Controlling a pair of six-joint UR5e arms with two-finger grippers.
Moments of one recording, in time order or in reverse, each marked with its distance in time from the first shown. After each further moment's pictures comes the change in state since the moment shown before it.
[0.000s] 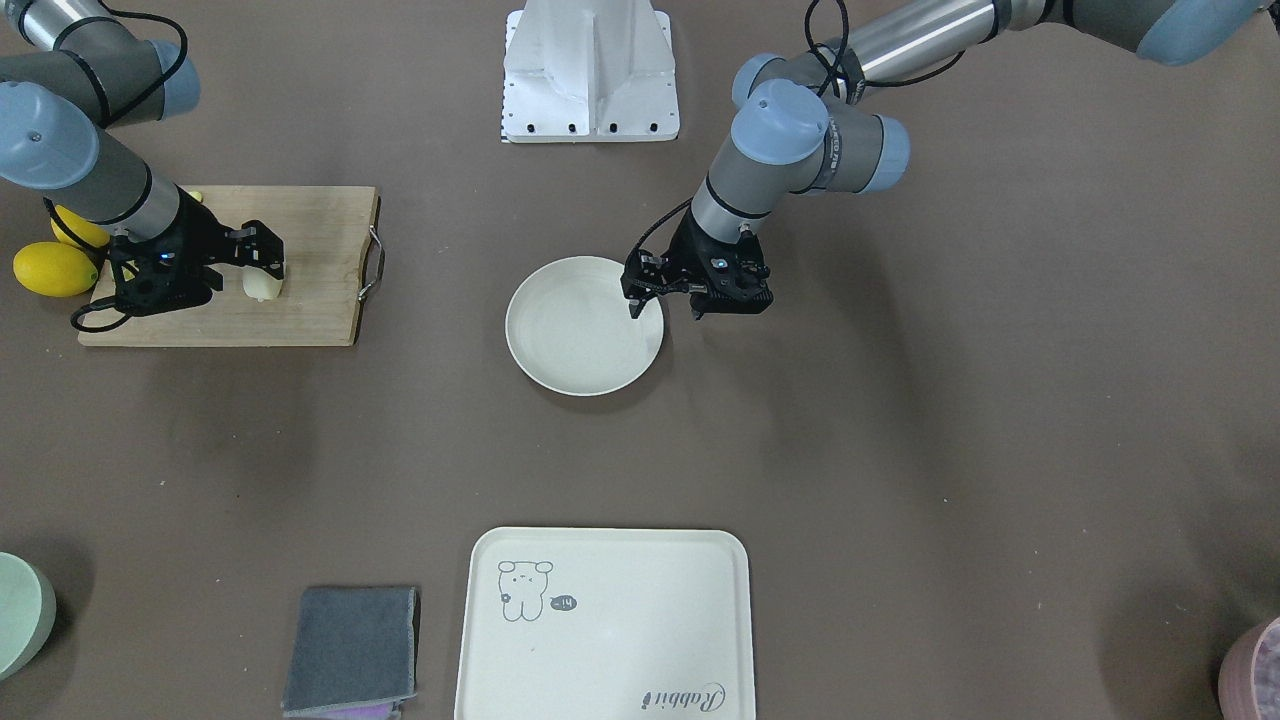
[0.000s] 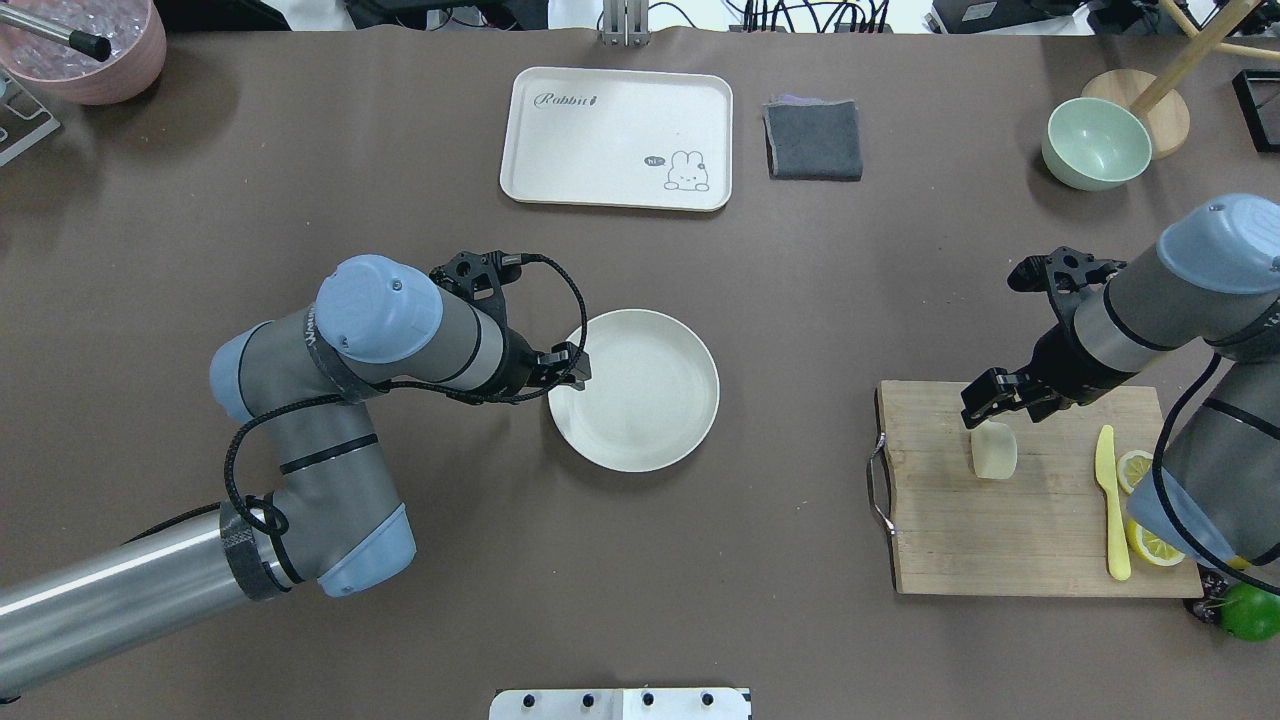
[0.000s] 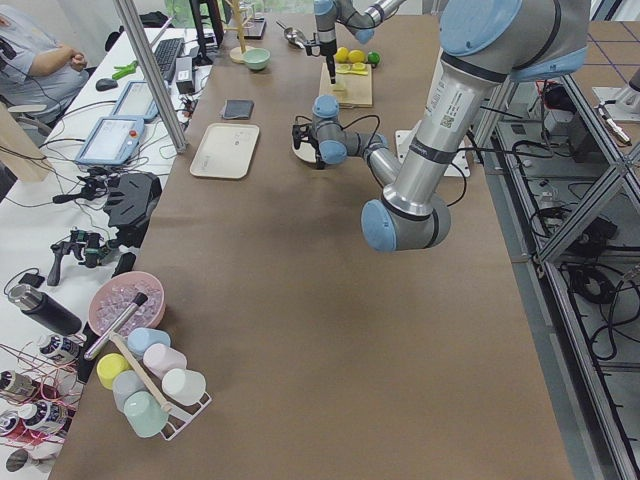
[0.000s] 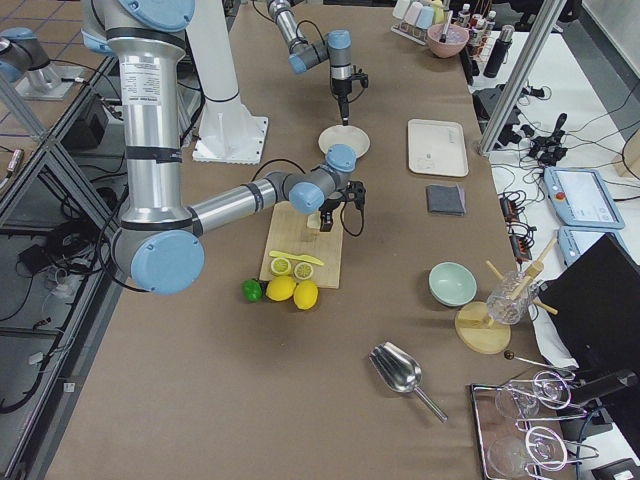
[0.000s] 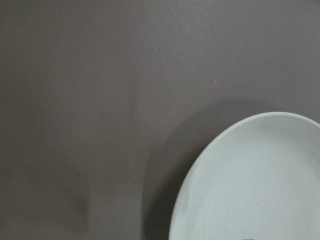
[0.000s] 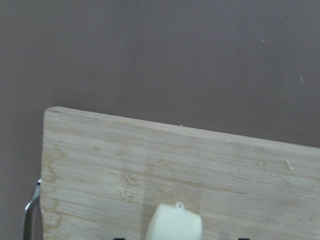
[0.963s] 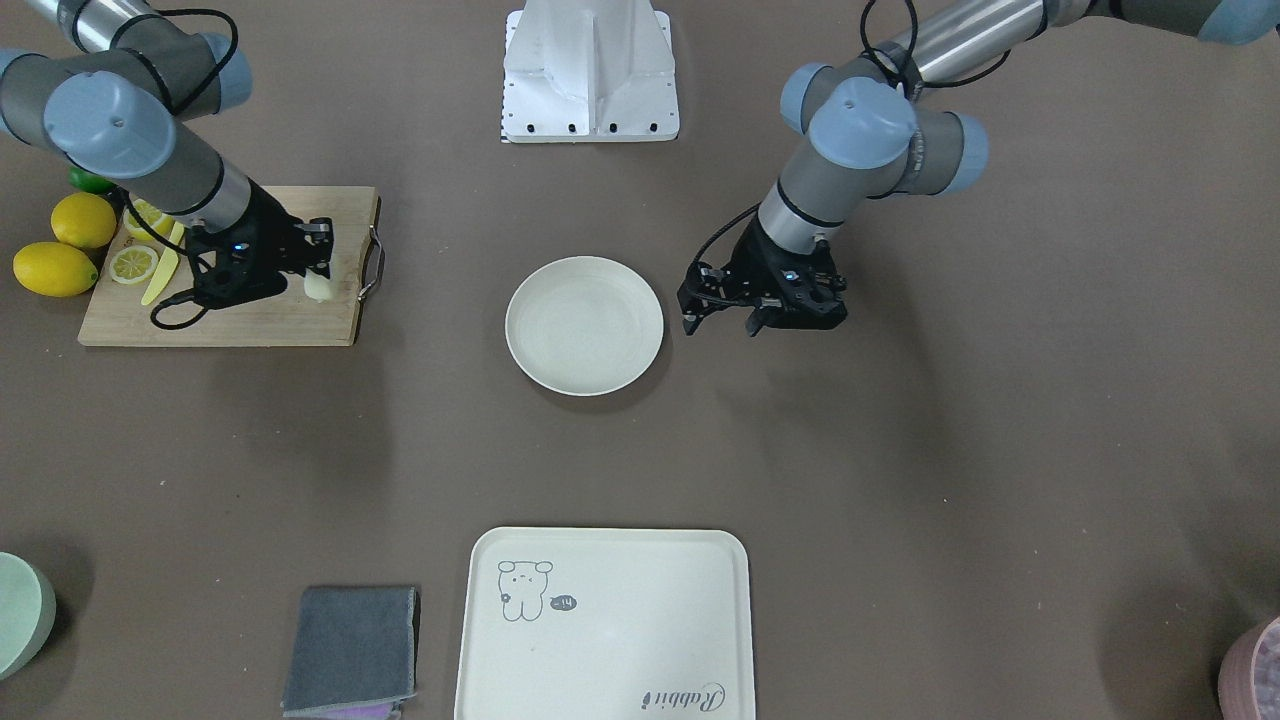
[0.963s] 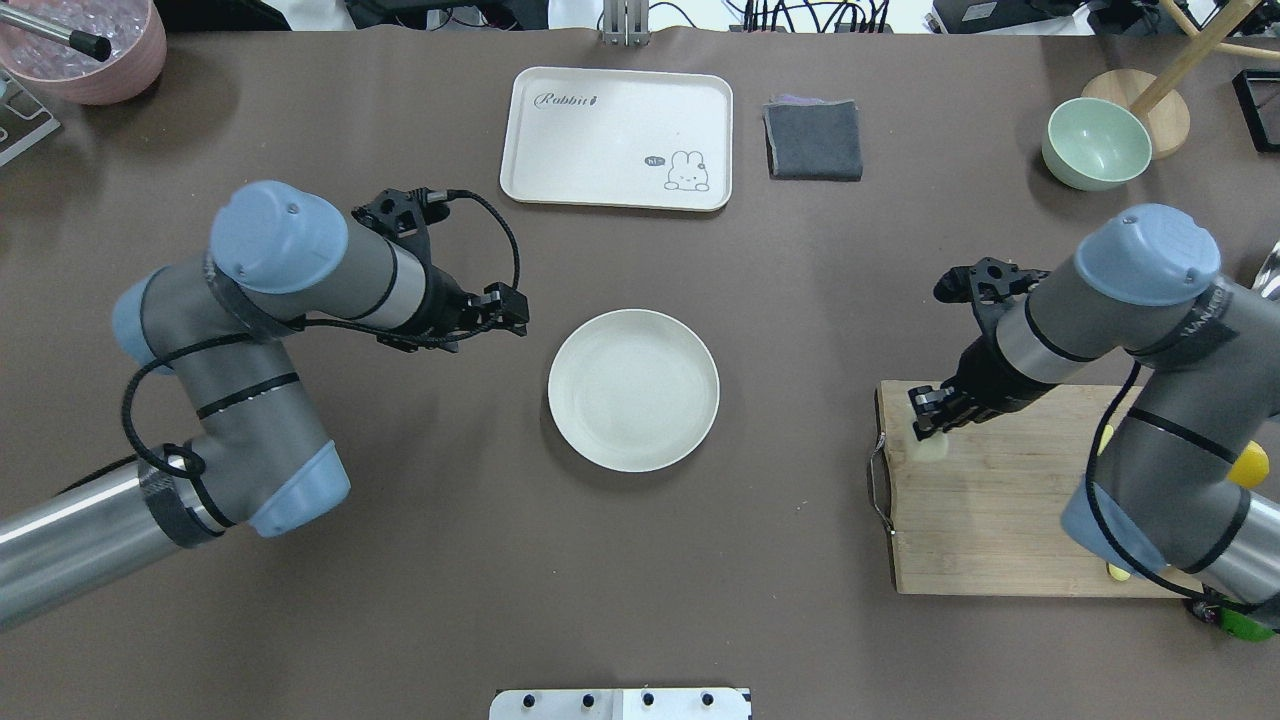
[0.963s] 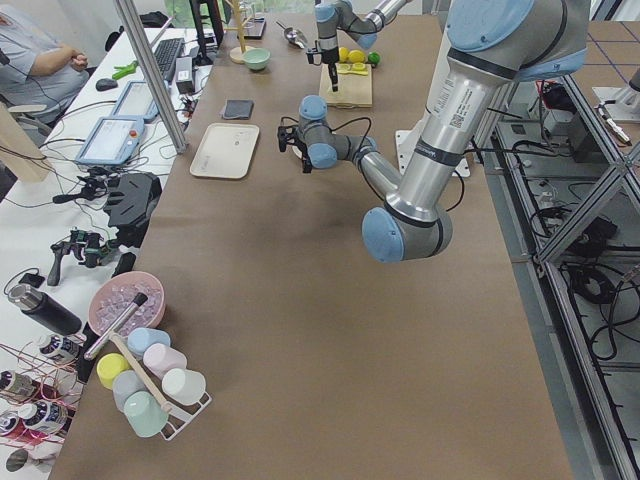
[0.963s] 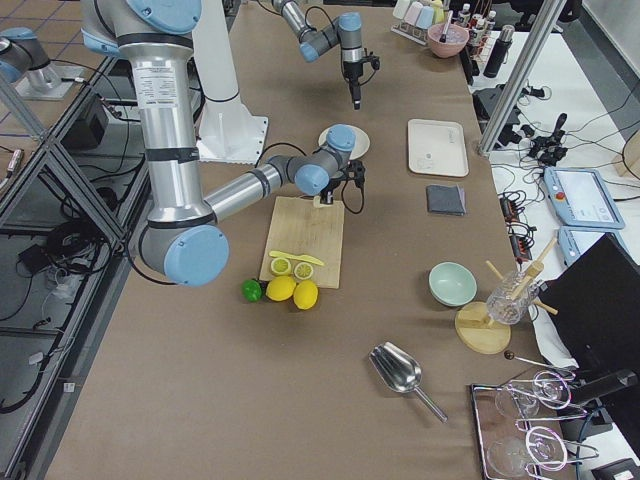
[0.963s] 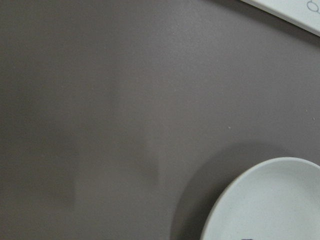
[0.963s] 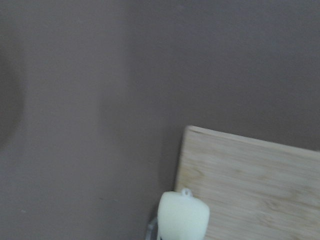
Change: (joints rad) left arm -0.154 0.096 -0.076 0.003 -0.124 0.088; right arm -0.074 0.179 0.012 -0.052 -0.032 0.079
